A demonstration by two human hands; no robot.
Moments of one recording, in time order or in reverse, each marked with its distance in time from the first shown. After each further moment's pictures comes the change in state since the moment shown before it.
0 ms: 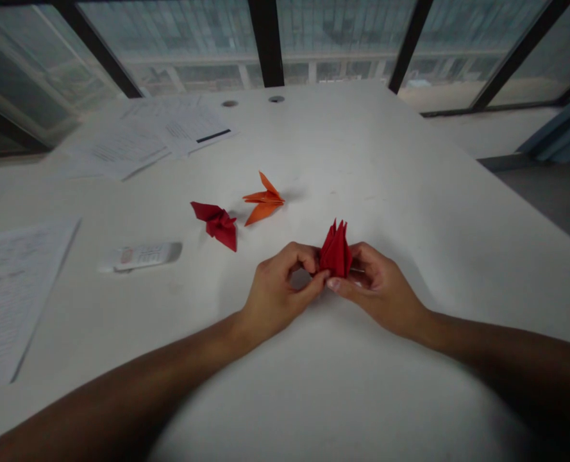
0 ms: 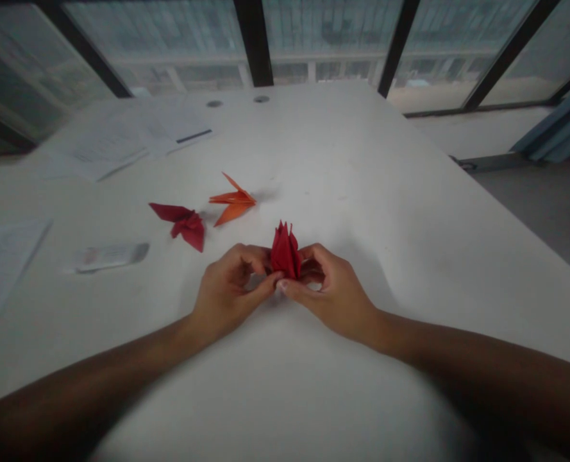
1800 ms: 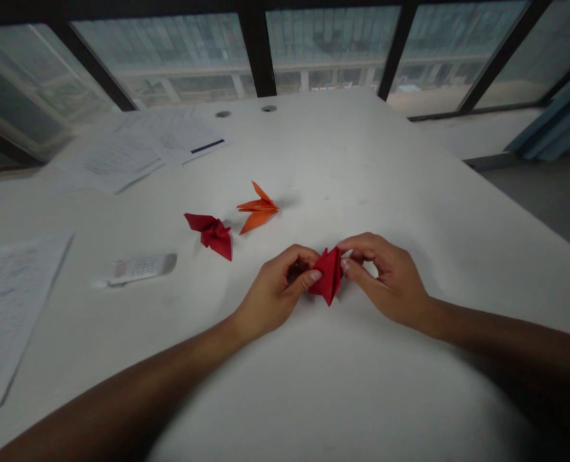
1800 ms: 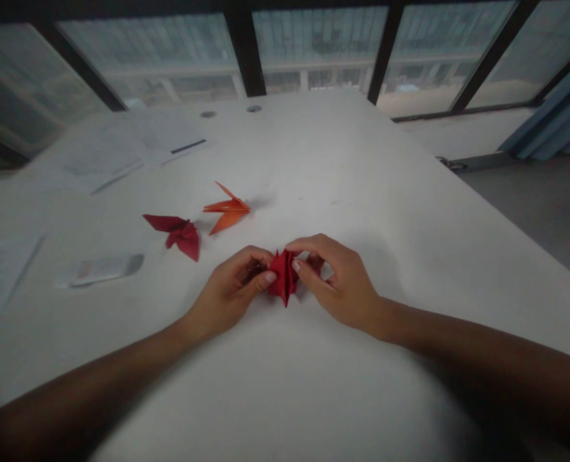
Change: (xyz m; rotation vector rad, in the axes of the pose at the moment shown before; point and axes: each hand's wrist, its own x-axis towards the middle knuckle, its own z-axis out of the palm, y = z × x) left_hand 0.014 -0.002 -0.006 -0.198 -0.225 -0.252; right_hand 0.009 -0.006 -0.020 -0.428 0.137 -0.361
